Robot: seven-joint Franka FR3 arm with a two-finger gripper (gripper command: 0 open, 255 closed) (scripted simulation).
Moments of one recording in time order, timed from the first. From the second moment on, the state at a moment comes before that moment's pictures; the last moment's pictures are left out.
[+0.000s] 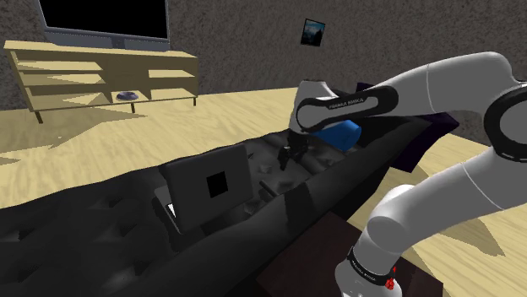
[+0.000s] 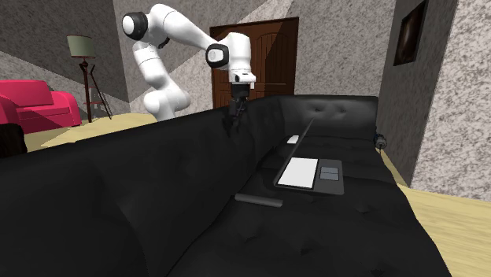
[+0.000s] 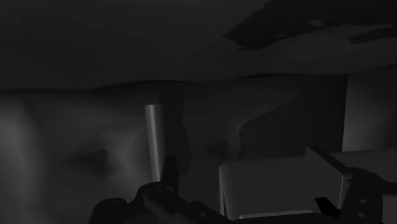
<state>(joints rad) -0.09 -0.49 -0.03 -2.61 -0.01 2.13 -0.02</state>
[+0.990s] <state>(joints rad) -0.16 0.10 -0.08 -2.51 -0.09 2.68 -0.01</state>
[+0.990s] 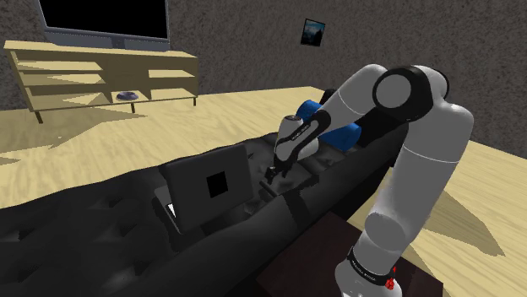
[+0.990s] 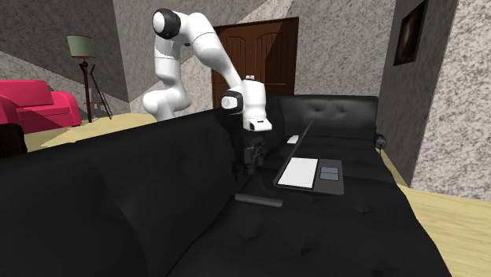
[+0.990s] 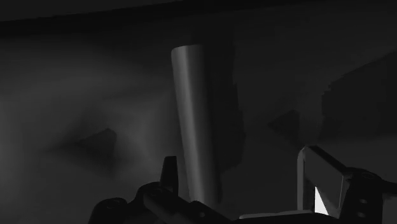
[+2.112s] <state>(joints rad) -0.18 0.46 -0.09 -2.35 -0.10 2.91 0.00</state>
